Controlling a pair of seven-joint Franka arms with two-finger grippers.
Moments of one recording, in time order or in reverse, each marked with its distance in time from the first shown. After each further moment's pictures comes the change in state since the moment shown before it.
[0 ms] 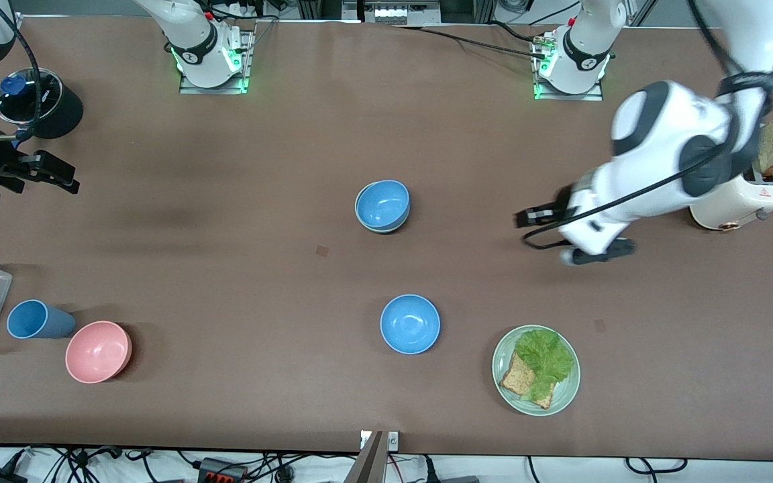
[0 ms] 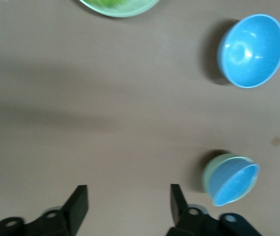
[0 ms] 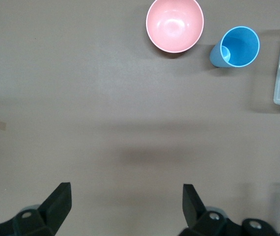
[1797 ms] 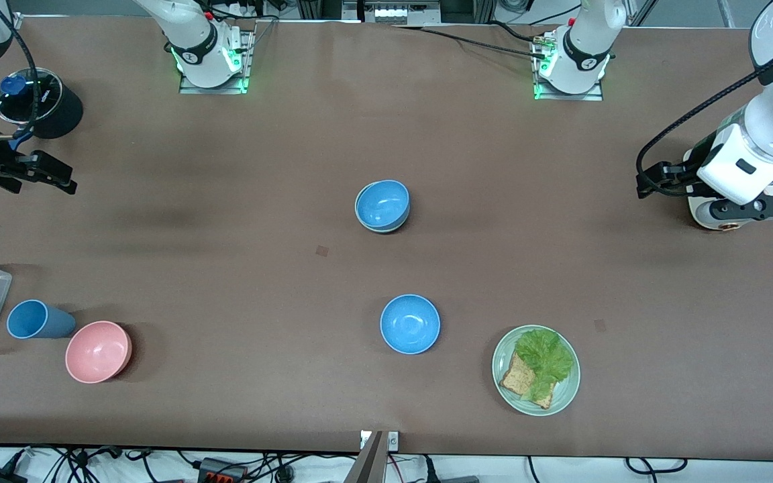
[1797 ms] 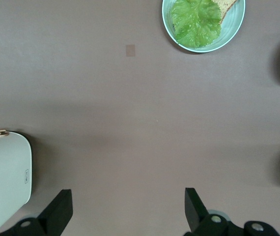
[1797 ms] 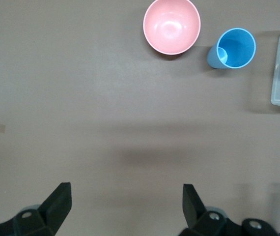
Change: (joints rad) left arm -0.157 -0.200 0.348 0.092 0.144 -0.244 0.243; right arm -0.016 0.000 0.003 0.004 0.000 0.003 0.001
